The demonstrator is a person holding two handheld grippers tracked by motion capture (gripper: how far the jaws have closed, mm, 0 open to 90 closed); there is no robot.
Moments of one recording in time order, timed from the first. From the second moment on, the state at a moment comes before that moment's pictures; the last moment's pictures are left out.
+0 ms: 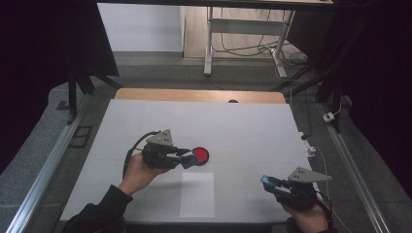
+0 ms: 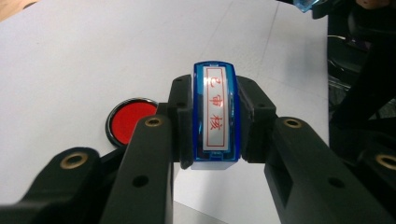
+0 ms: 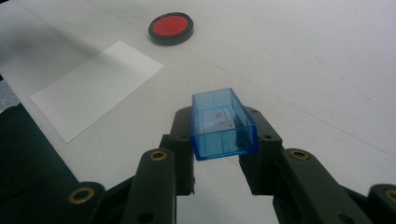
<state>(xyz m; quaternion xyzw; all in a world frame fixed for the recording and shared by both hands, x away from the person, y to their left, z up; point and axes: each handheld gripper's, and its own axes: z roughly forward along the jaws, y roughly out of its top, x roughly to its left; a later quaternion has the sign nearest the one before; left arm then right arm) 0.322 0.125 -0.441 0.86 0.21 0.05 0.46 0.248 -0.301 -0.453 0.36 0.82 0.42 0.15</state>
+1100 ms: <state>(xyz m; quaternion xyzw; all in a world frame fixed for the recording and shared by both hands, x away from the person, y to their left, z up) 0.369 0.100 -0.454 0.87 0.26 0.06 0.42 0.249 -0.301 -0.453 0.36 0.82 0.42 0.14</state>
